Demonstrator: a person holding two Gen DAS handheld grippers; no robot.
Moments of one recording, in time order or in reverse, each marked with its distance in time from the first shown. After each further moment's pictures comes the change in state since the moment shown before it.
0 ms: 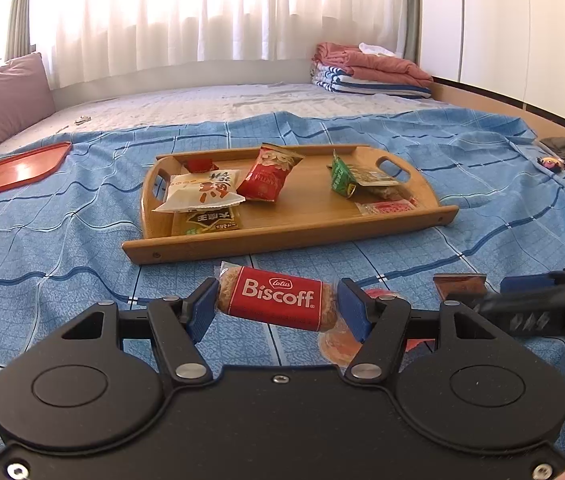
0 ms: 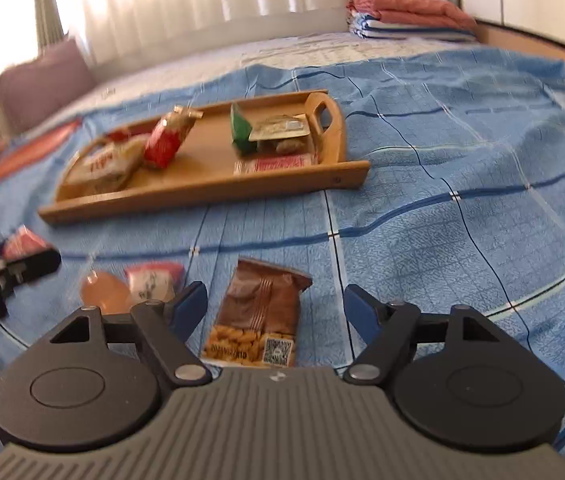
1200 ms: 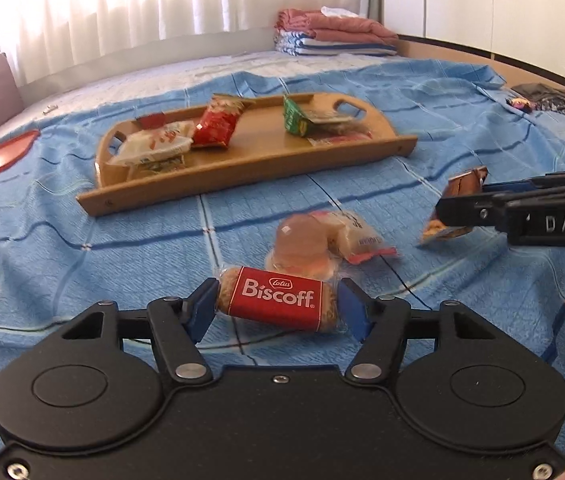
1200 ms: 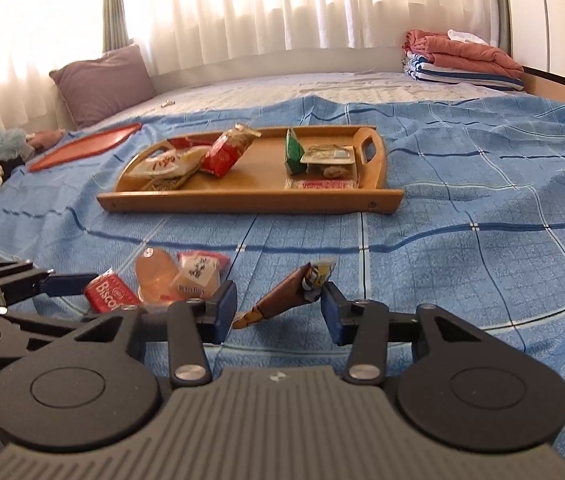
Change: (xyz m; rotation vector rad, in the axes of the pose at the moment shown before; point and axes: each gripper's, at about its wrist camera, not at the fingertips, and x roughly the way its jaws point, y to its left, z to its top) left arm -0.002 -0.032 -0.041 0.096 0.076 -0.051; right arm -0.039 -0.010 -0.014 -0.095 -0.112 0.155
